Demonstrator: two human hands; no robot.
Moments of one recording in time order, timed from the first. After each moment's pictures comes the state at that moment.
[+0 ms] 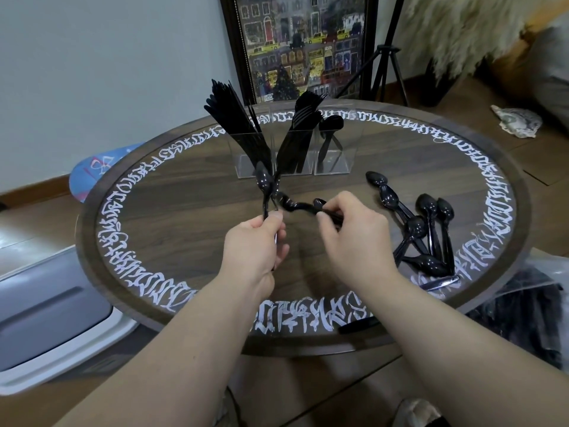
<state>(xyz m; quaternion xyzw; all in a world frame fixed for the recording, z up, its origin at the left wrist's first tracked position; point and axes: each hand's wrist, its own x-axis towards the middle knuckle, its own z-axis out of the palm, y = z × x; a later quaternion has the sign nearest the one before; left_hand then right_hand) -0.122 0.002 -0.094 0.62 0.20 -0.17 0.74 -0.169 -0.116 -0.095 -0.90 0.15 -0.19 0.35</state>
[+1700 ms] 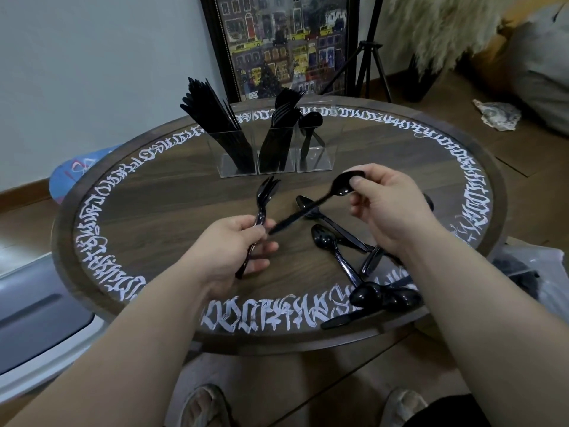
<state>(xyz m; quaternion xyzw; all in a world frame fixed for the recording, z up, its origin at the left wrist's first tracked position) -0.120 0.023 -0.075 0.71 0.05 -0.31 0.63 -0.163 -0.177 -0.070 -0.63 0.21 -0.11 0.74</state>
